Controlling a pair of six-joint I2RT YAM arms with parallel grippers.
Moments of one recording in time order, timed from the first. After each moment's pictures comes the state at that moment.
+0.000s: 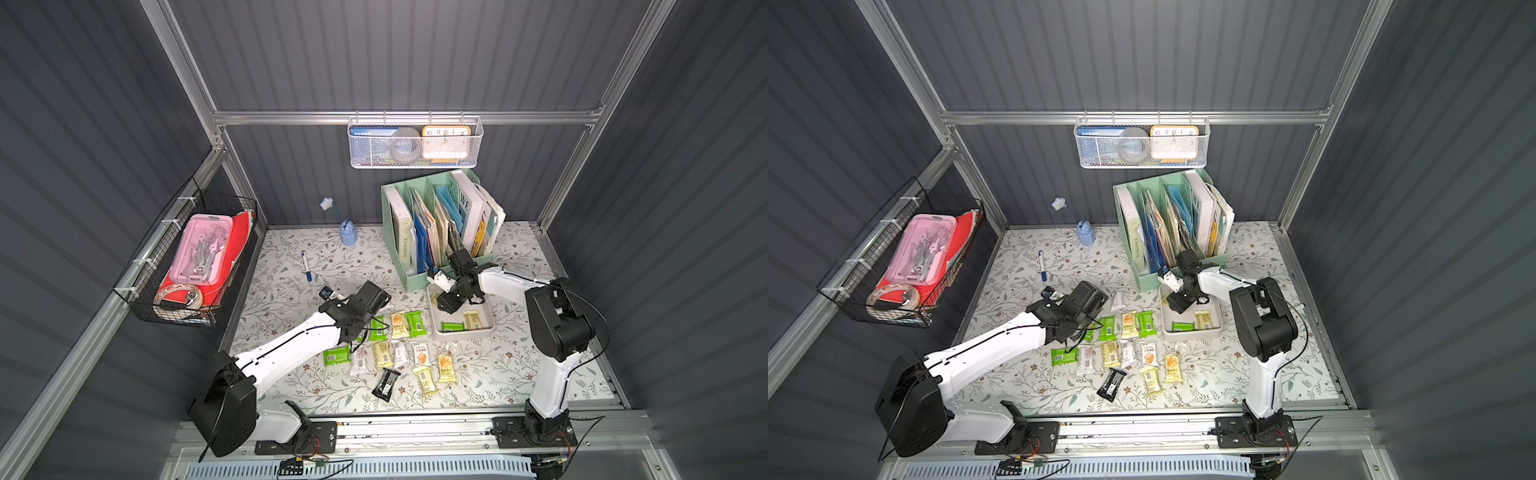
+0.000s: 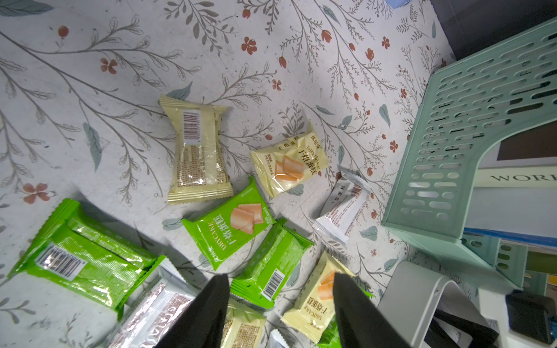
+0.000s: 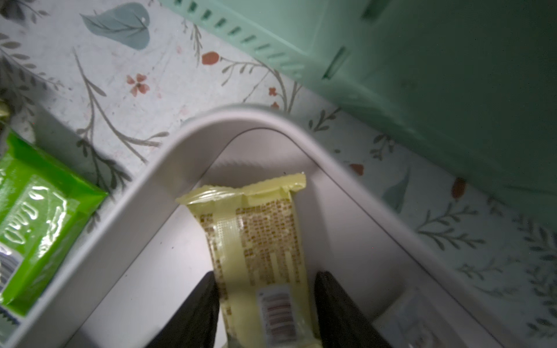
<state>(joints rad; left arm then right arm) -0.68 1.37 0.97 -0.68 -0.45 -1.51 0.37 1.94 1.25 -0.55 -0.17 -0.40</state>
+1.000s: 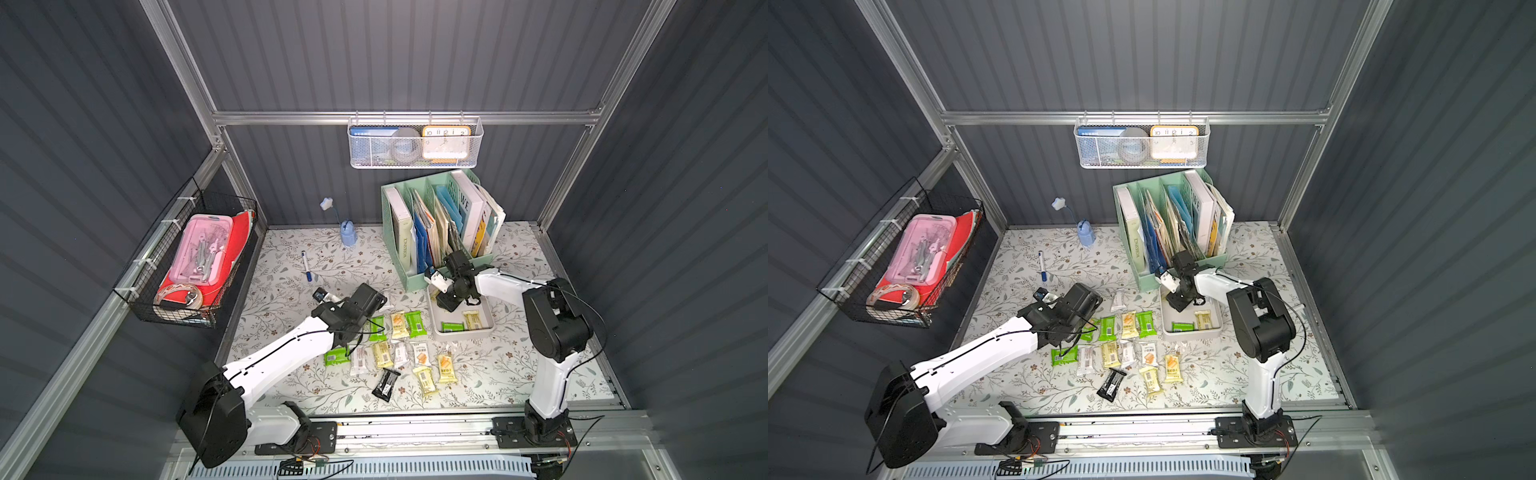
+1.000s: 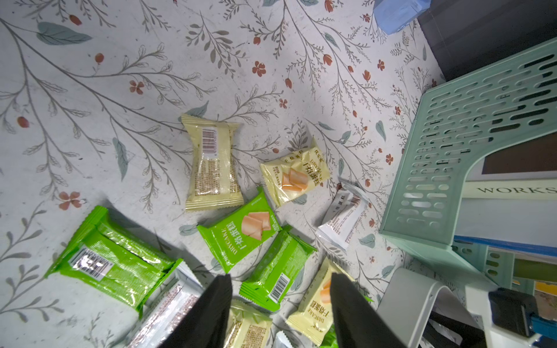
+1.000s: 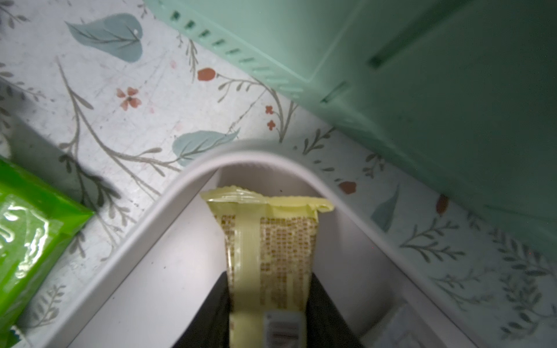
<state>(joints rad) -0.68 1.31 0.95 -0.71 -0.50 -1.51 0.39 1.94 1.25 -0.51 -0.11 -0.40</state>
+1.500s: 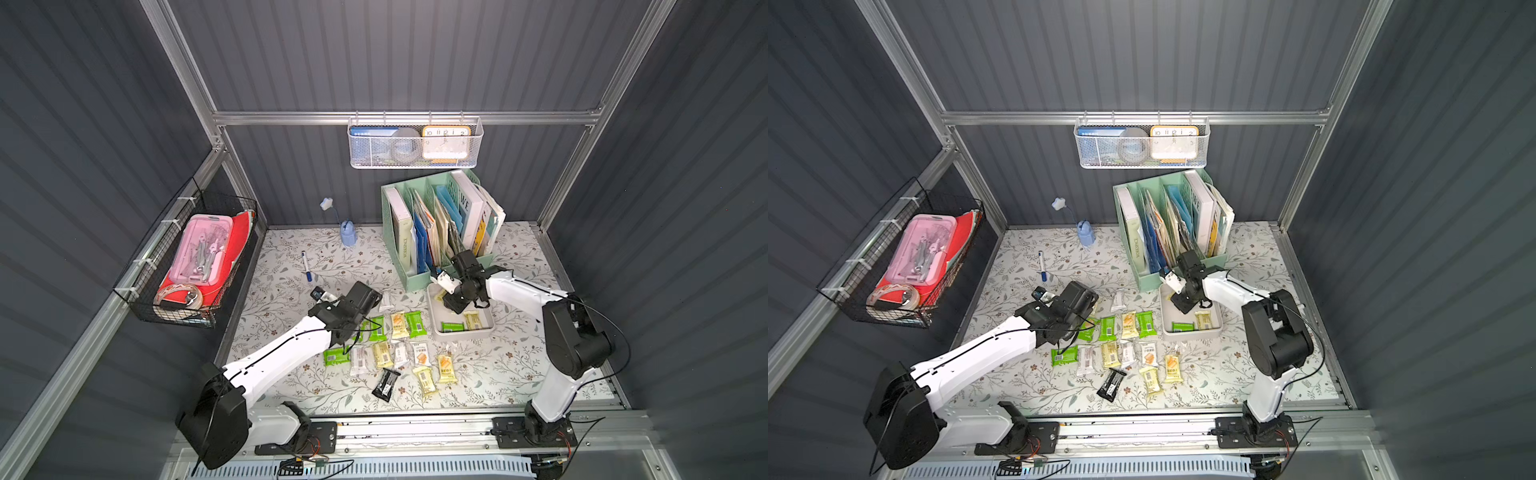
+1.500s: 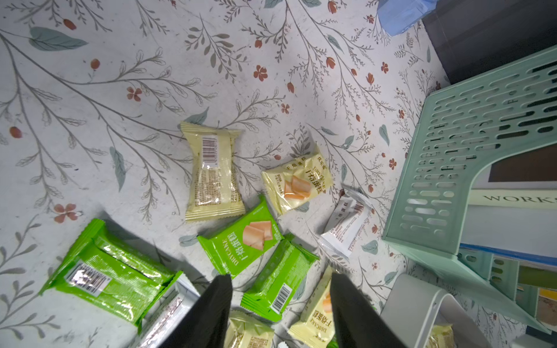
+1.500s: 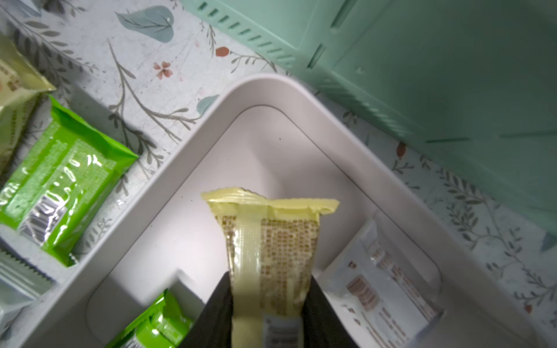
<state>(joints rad) -0.63 1.31 0.93 -0.67 -0.45 -1.46 0.39 1.76 1.15 -0.57 -0.08 -0.39</state>
